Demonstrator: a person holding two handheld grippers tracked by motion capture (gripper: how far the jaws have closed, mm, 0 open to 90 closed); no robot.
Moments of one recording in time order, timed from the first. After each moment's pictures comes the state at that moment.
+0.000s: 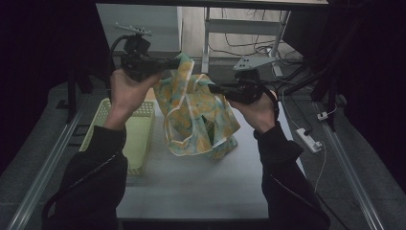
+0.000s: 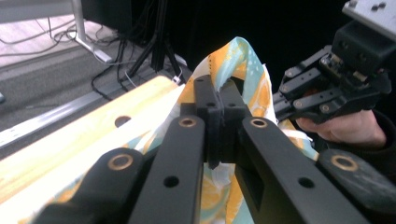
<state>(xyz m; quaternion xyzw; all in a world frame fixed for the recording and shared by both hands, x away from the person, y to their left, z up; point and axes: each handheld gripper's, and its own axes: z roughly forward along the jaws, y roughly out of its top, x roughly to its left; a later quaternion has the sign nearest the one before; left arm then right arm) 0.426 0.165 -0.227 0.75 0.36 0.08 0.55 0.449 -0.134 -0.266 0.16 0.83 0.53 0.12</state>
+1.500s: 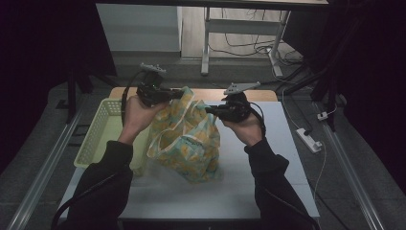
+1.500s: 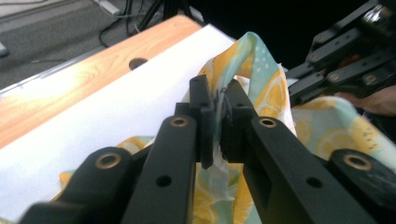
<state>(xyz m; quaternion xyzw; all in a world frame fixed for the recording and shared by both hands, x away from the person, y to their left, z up) 0.459 0.156 -0.337 0.79 0.38 0.07 0.47 0.473 -0.130 -0.363 0.21 0.85 0.48 0.08</state>
